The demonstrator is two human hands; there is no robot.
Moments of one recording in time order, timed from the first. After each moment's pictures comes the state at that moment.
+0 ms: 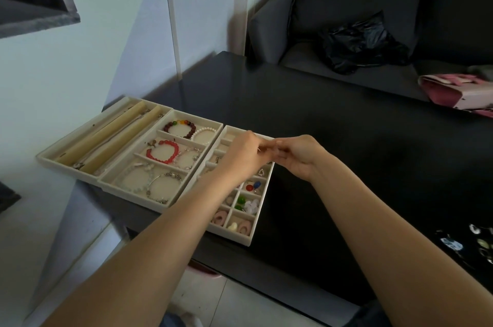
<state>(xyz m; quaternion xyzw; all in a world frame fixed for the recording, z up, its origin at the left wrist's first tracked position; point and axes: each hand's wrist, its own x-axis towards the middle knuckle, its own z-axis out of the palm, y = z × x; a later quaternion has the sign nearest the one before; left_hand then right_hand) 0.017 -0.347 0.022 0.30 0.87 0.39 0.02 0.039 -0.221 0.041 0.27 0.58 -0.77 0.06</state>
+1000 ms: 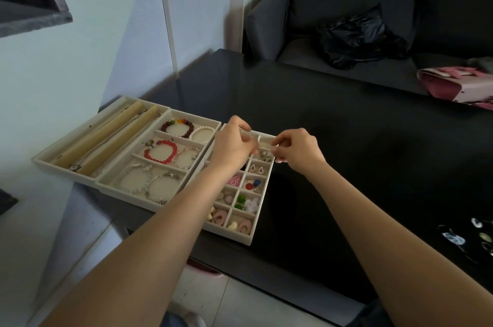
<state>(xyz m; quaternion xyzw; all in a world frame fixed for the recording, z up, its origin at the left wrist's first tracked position) 0.004 -0.352 0.014 0.12 0.86 0.50 0.01 0.036 -0.211 0.023 0.14 0.91 -0.38 -0.02</state>
